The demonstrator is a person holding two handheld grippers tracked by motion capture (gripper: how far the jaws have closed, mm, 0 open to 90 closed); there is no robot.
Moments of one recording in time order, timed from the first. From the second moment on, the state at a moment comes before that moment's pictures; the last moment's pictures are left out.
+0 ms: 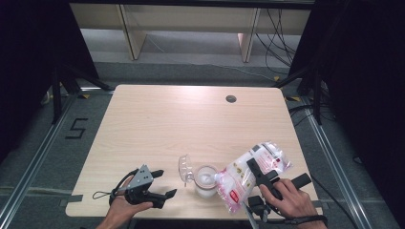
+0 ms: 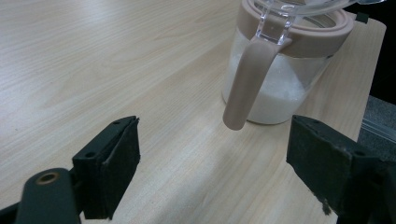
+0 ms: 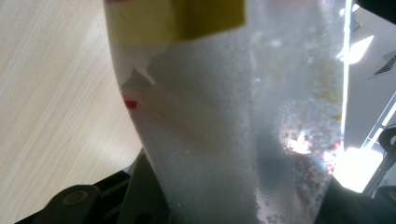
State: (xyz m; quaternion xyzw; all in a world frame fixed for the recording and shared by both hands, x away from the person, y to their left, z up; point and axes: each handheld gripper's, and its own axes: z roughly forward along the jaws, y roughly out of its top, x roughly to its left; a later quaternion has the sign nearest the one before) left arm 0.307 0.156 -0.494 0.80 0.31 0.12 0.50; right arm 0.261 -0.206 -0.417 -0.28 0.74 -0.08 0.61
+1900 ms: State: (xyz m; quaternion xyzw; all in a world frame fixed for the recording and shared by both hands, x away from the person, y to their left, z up) left arm 0.307 0.156 -0.494 0.80 0.31 0.12 0.50; right arm 0.257 -0.203 -0.411 -0.29 0.73 -0.11 0.61
